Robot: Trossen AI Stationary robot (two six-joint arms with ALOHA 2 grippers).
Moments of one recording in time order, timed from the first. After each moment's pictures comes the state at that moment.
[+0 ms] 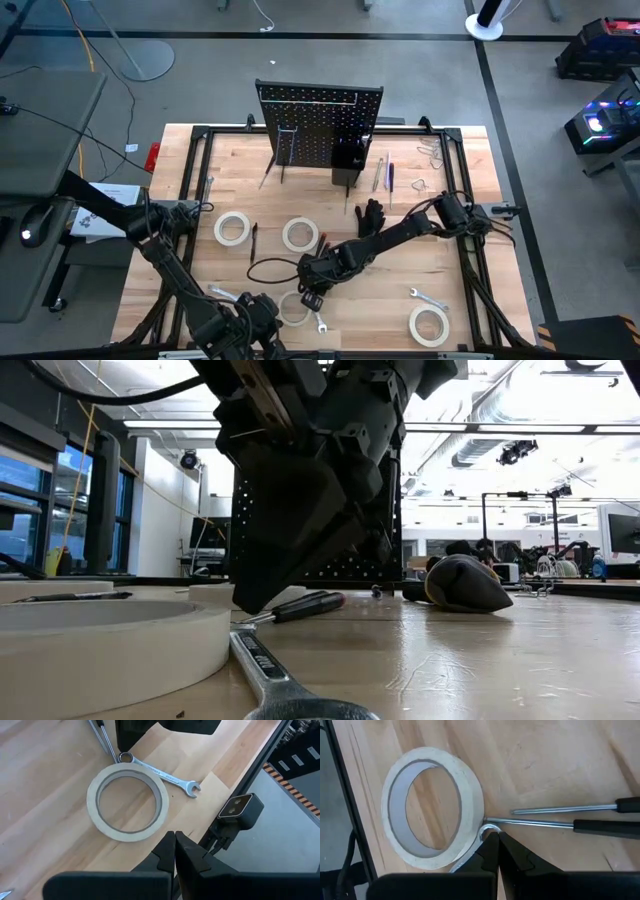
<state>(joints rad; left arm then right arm) -0.91 1.95 1.59 -0.87 -0.56 -1.59 0.35 2.24 1.64 -0.43 -0.10 0.83</state>
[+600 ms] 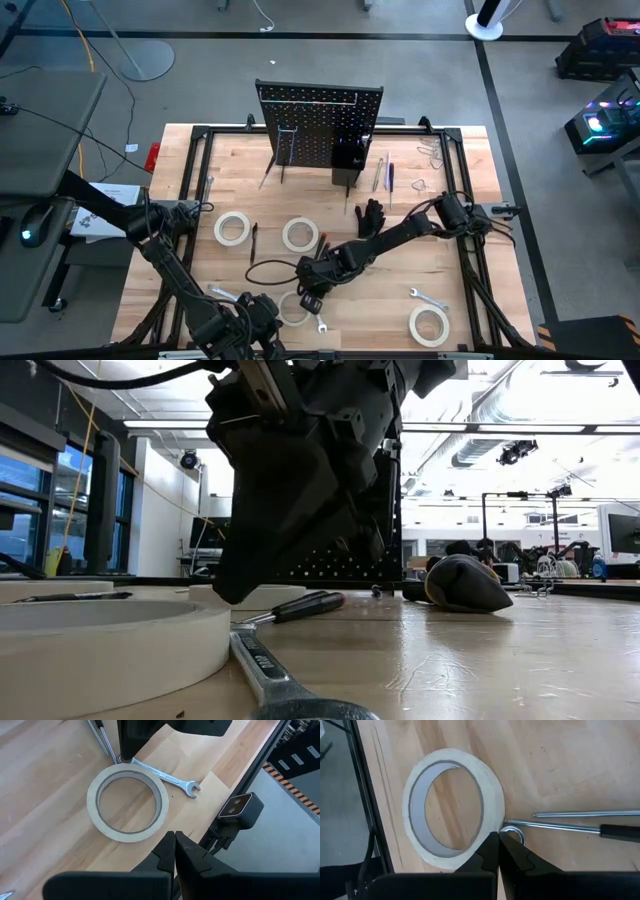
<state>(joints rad) -0.91 1.95 1.59 -0.87 -0.56 -1.59 0.35 2.24 1.64 -0.38 -0.13 0.83</state>
